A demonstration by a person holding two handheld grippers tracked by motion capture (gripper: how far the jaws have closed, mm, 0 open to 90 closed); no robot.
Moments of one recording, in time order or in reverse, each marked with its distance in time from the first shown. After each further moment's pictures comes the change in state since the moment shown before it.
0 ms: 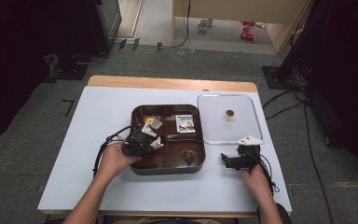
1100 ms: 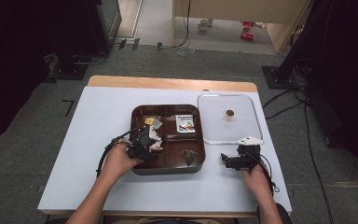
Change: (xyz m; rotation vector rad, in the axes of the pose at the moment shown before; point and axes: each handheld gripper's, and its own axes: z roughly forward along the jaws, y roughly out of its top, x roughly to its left) left arm -0.010 0.004 0.015 0.047 0.127 0.109; right arm 0.000 0.000 0.000 0.001 0.000 -0.002
